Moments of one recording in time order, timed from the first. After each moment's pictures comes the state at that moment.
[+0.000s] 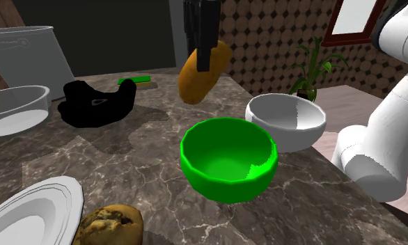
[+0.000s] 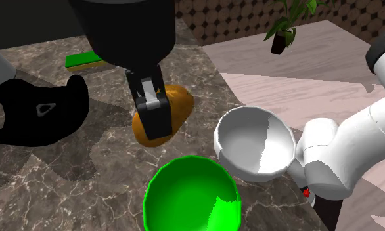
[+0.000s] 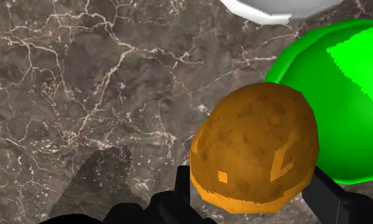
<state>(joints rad) 0.35 -0.14 0.40 -1.30 0.01 1.23 -0.28</state>
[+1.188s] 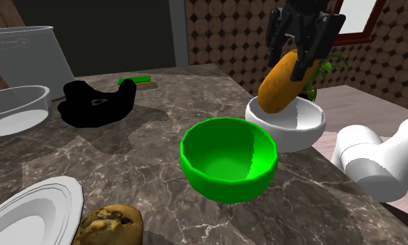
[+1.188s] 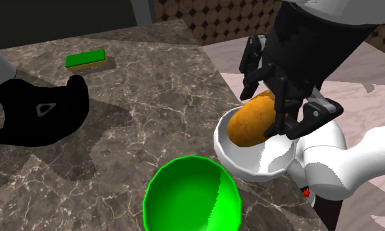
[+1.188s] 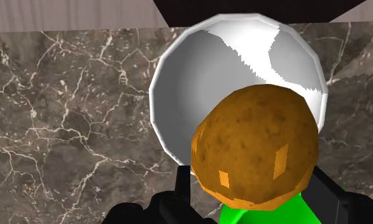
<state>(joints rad) 0.37 -0.68 0.23 -1.81 0.13 1.21 -0.42</state>
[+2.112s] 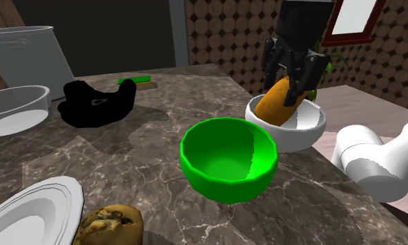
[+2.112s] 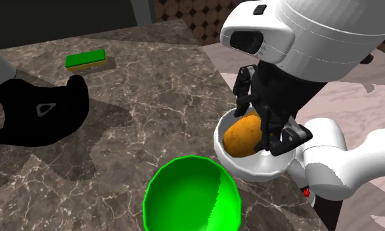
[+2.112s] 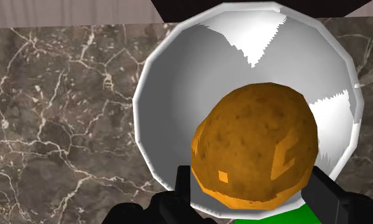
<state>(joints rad) 0.38 -0.77 0.24 -2.02 0.14 1.33 -0.43</state>
